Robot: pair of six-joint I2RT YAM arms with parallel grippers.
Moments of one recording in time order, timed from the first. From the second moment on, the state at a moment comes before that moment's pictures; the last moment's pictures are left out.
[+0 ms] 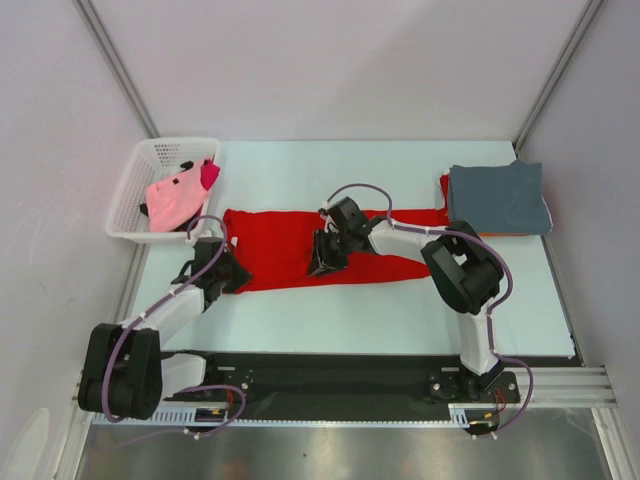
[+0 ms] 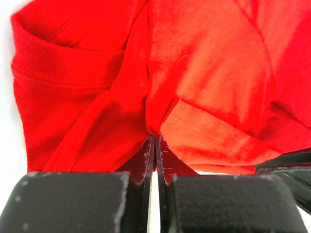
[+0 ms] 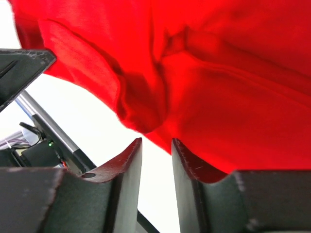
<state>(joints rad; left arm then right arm) -0.14 1.20 0.44 -0.10 0.06 -0.78 0.71 2.03 1.32 -0.24 -0.46 0.64</state>
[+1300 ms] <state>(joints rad) -0.13 1.20 0.45 -0.13 0.03 -0.74 0.72 2.13 1.46 -0.30 -0.49 0.54</state>
